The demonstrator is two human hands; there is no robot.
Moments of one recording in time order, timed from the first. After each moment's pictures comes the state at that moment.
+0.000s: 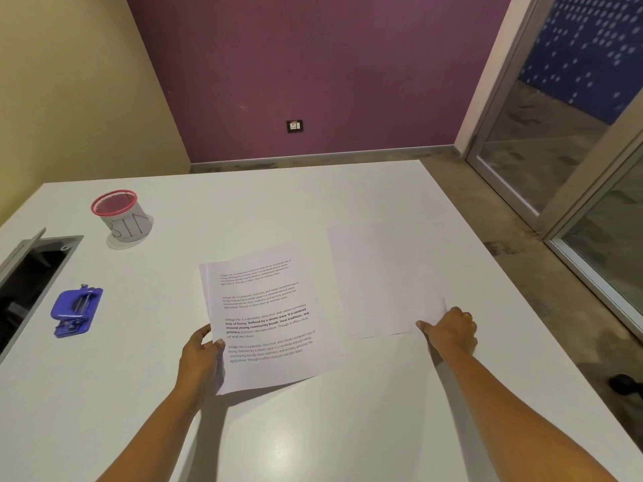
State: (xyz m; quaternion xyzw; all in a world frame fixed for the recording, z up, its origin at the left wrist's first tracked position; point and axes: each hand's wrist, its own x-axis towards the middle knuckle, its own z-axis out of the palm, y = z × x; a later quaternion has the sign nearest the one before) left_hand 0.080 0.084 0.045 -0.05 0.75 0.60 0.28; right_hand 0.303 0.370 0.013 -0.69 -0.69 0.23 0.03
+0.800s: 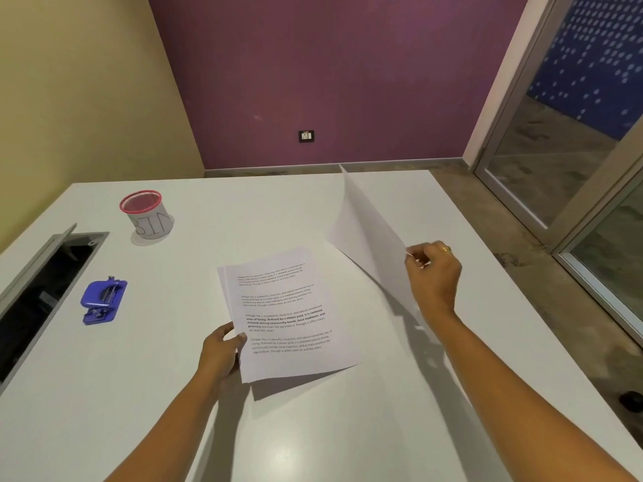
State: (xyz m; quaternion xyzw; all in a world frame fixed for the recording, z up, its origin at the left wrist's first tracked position) left_hand 0.081 0.072 0.043 -0.04 0.74 0.59 0.33; right_hand 0.244 0.338 0.104 -0.42 -0.75 0.27 0.43
